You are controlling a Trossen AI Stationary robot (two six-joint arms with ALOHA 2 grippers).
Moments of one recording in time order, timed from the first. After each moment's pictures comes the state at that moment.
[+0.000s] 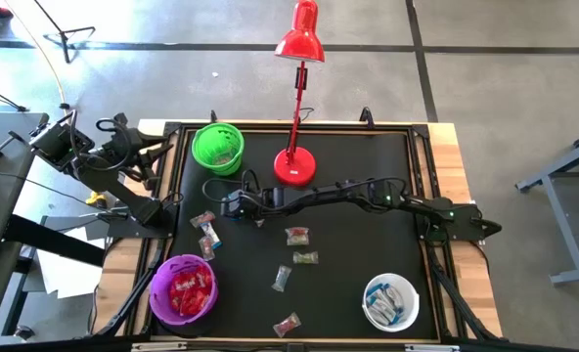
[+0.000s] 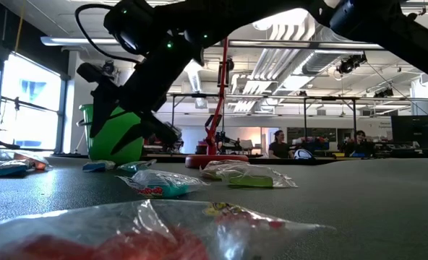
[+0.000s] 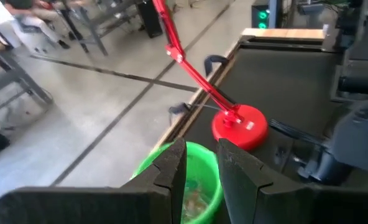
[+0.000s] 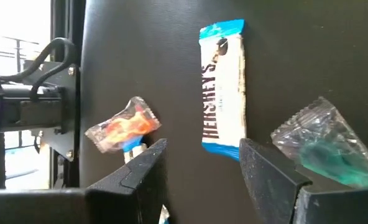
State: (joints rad) left arm -0.58 0.72 1.37 -1.54 -1.07 -0.58; right arm 0.03 2.55 2.23 -0.50 0.19 1.46
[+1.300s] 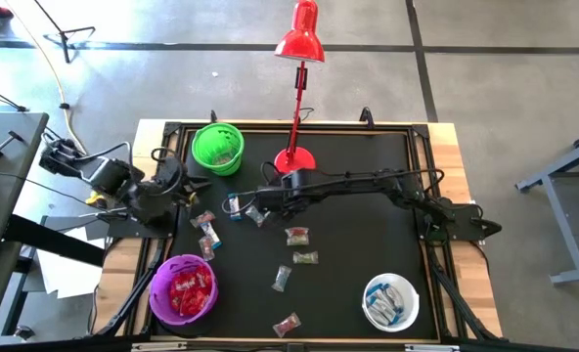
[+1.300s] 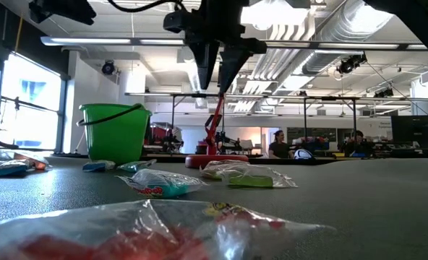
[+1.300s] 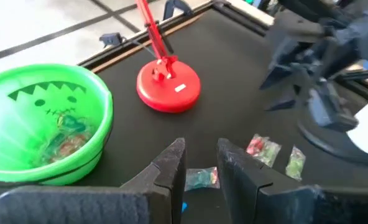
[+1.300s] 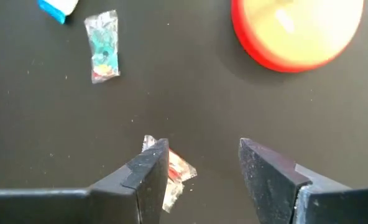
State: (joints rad) left arm -0.45 0.76 0.97 -1.03 -0.79 -0.91; right arm 0.07 2.28 2.31 -1.45 0.25 0.87
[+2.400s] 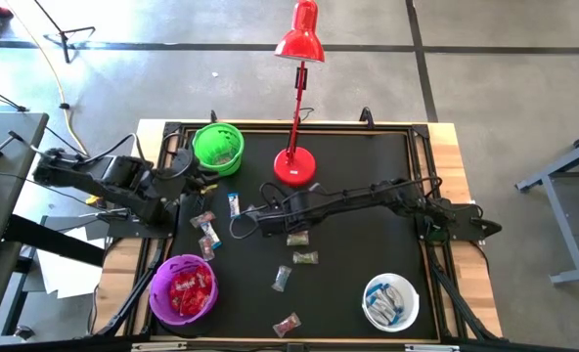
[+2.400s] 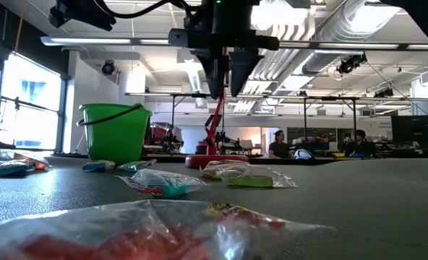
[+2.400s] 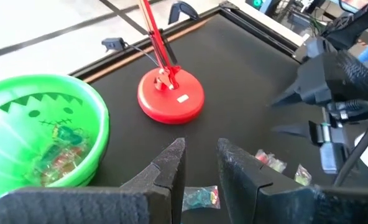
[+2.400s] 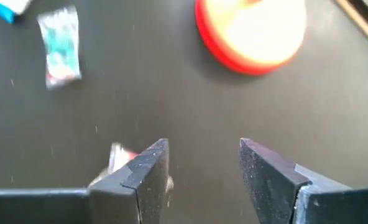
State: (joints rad) left arm -0.23 0.82 0.97 -0.87 -0.66 -0.75; right arm 0.17 2.28 2.21 -1.46 0.50 1.01
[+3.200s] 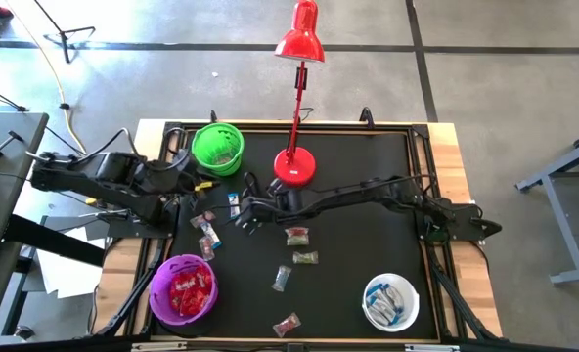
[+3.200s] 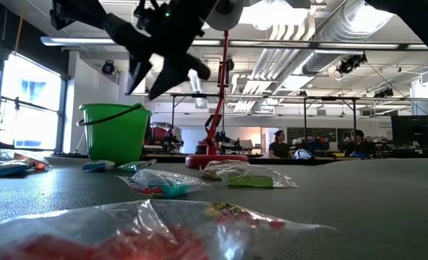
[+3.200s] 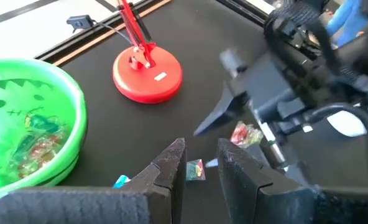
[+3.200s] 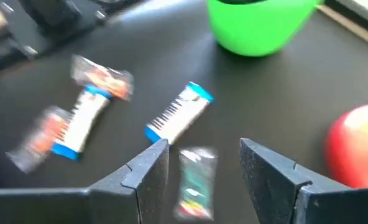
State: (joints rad) left arm -0.17 0.77 0.97 -0.89 -0.45 -0.66; right arm 0.11 2.30 2.08 -0.65 0.47 0.61
